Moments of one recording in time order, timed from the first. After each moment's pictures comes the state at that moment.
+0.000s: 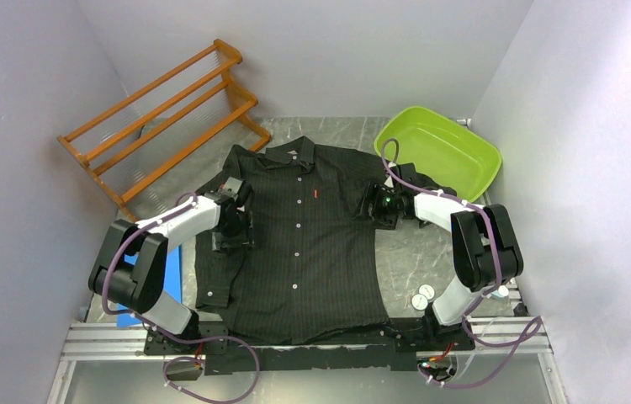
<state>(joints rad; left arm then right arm) -0.40 1.54 0.90 -0.73 -0.08 -0.51 0.22 1.66 0.87 -0.23 -0.37 0.56</state>
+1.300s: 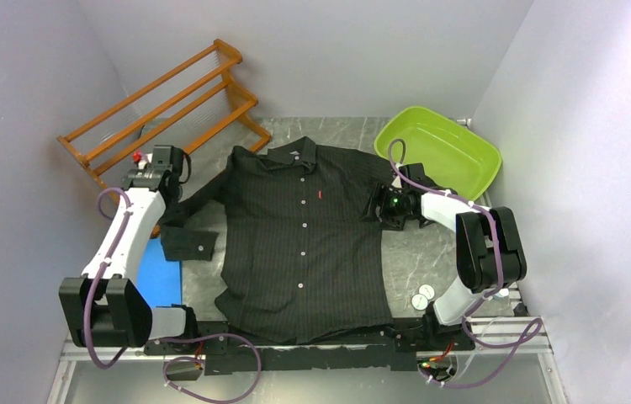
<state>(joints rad) -0.04 1.29 1.14 -1.00 -0.52 -0.44 0.16 1.64 0.87 -0.29 -0.38 0.49</state>
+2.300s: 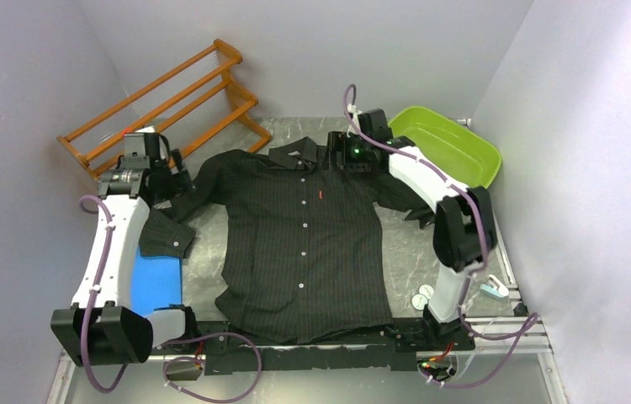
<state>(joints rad) 0.07 1.21 1.26 -0.94 -0.25 -0.31 0.38 1.80 1.45 -0.41 -0.32 0.34</state>
